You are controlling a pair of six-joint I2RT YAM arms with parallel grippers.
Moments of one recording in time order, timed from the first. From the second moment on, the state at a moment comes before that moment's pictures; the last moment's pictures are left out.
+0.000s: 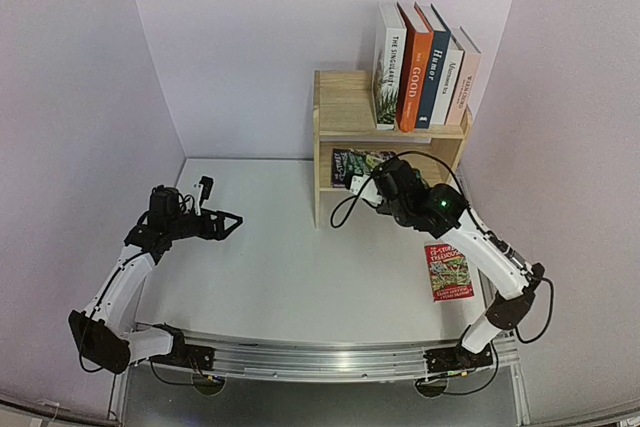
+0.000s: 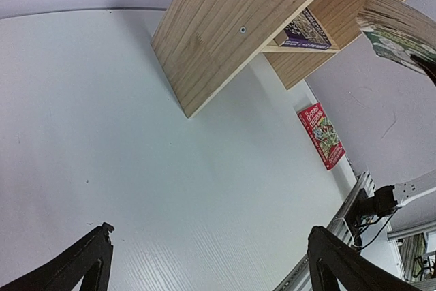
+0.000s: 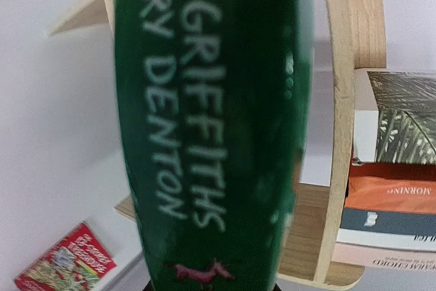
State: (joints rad) left arm -0.26 1.14 1.02 -0.47 0.60 -0.26; right arm 0.90 1.65 1.97 -1.03 0.71 -0.85
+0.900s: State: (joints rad) left arm -0.26 1.11 1.01 -0.50 0.55 -0.23; right arm 0.66 1.86 1.77 -0.44 0.45 -1.29
